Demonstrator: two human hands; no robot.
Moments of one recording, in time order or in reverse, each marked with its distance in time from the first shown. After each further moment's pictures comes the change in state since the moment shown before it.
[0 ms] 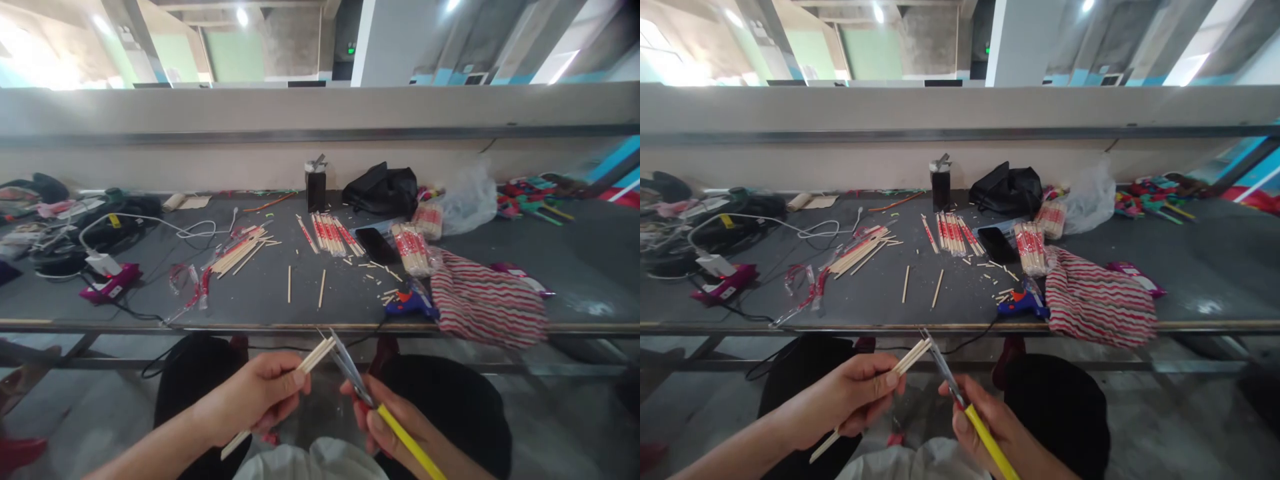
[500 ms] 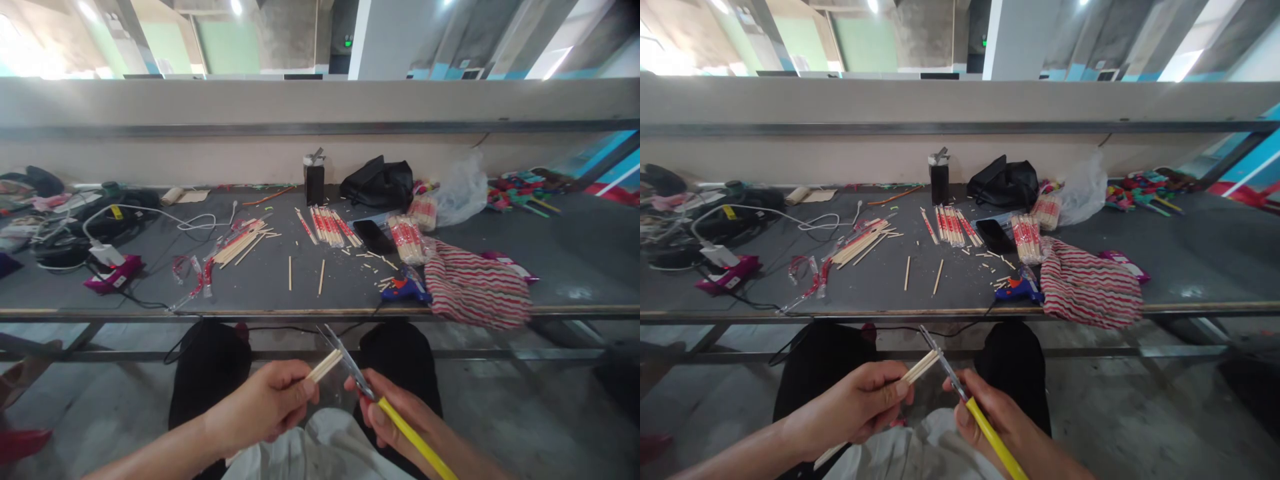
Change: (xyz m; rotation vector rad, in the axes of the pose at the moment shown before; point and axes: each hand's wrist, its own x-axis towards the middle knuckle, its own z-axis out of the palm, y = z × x) left_hand -0.010 -0.023 0.020 0.110 -0.002 0.004; right_hand -0.022 -0.031 0.009 -0.125 -0.090 0.032
